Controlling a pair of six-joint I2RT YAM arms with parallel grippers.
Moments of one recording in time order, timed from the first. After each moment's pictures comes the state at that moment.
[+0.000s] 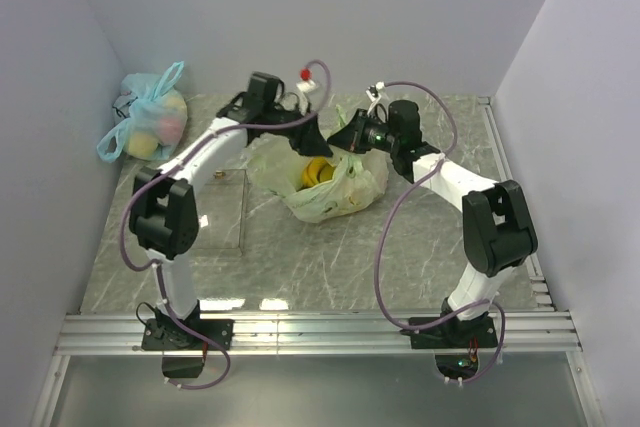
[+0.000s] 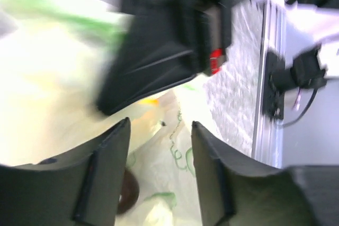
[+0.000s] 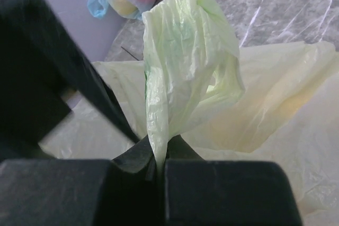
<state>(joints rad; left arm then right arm) -0.43 1.92 1.67 -0.42 0.97 0.09 0.35 1.73 1.16 0.30 -0.61 0.61</state>
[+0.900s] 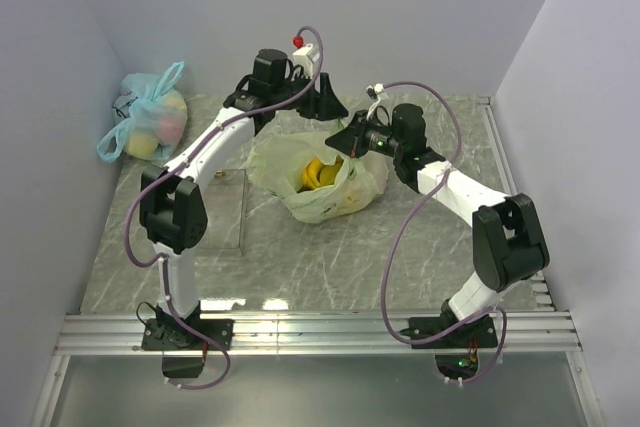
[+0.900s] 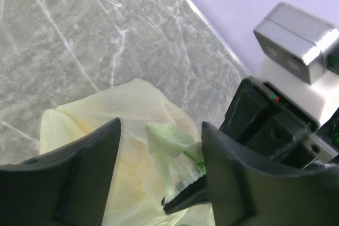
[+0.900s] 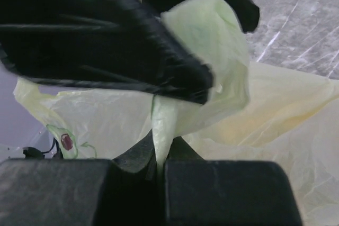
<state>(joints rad) -0.45 1.97 1.87 -0.26 0.63 -0.34 0.37 1.62 1.08 0.36 -0.65 0.48</state>
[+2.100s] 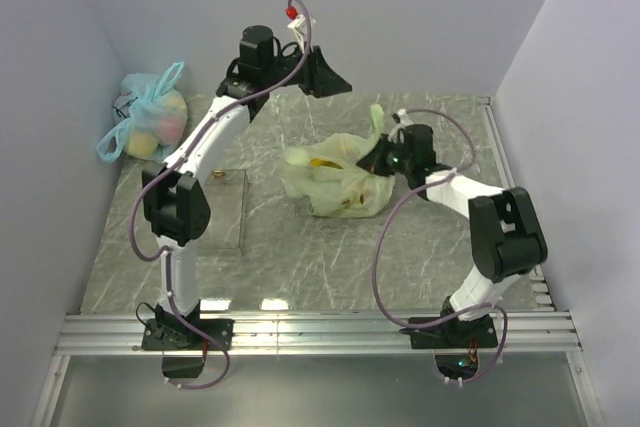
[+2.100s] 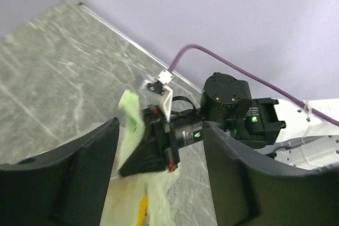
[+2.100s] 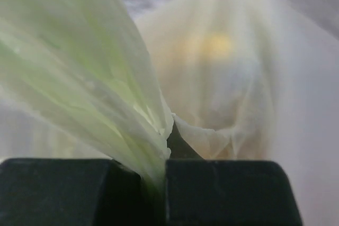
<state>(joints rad) -0.40 2.06 2.03 -0.04 0.91 -0.52 0.28 1.70 0.97 0.29 -0.45 0.53</state>
